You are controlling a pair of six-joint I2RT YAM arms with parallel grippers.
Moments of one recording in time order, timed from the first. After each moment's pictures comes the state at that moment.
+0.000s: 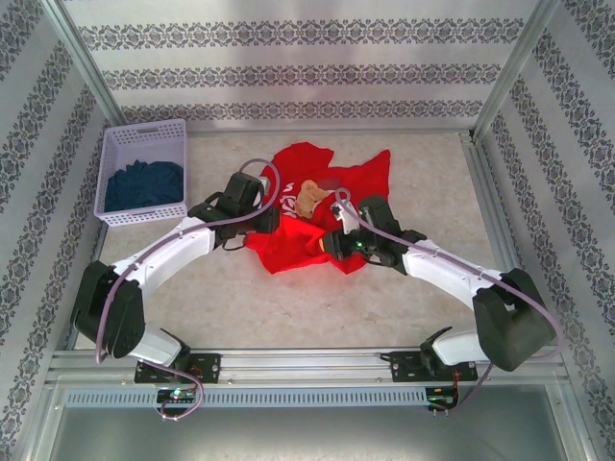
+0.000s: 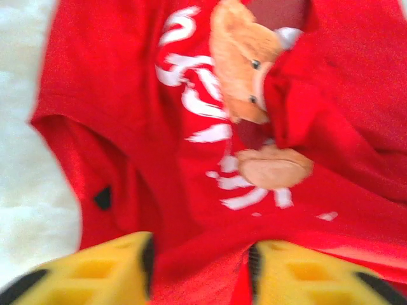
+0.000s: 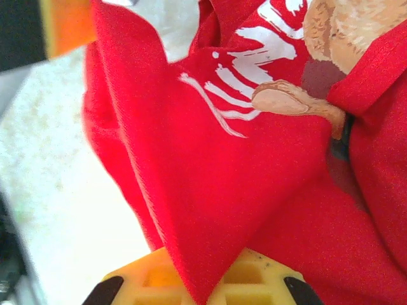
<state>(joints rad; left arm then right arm) -0.49 1.47 1.08 -0.47 -0.02 -0.37 0.52 1.38 0.76 -0.10 -0.52 0.33</state>
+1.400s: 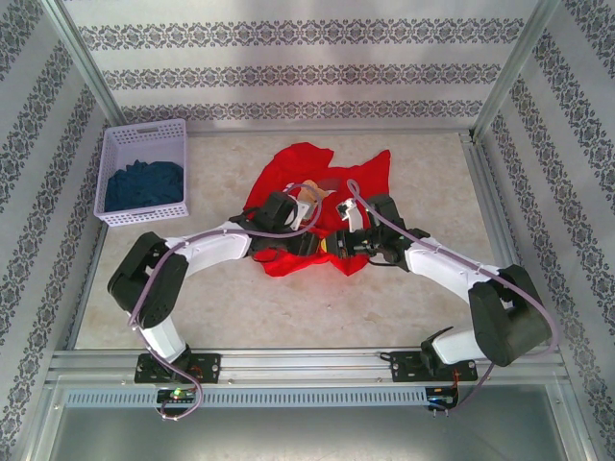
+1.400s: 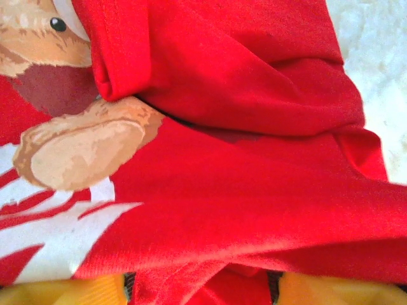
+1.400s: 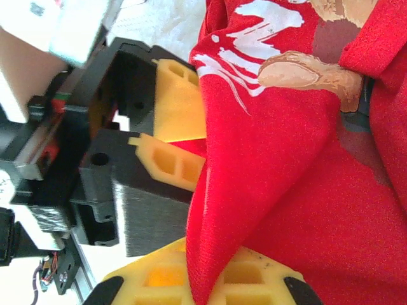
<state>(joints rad) -0.63 1.73 1.06 -0.21 0.25 -0.28 0.46 1.40 0.74 -0.10 -0.64 0.41</state>
